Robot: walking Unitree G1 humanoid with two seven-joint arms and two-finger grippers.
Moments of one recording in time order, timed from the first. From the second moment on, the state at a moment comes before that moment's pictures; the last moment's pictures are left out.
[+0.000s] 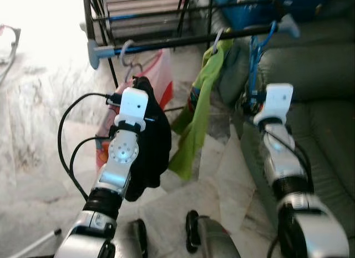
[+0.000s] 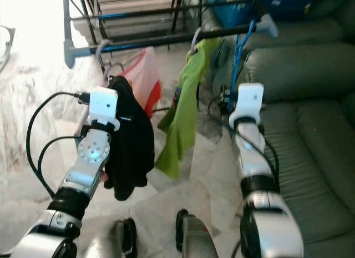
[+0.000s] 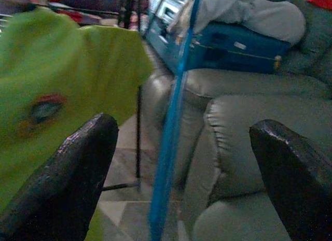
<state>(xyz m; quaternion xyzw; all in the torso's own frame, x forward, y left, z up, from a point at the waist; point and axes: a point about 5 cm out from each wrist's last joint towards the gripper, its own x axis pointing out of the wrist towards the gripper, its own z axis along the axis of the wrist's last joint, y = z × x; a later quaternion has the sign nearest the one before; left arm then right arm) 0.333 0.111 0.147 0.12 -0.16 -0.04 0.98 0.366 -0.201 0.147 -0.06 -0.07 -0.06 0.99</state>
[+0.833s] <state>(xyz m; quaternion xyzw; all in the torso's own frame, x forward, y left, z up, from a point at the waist) 0.294 0.114 0.136 0.13 -0.12 -0.03 0.98 0.399 -0.186 0.177 -0.06 -0.04 -0.07 1.00</state>
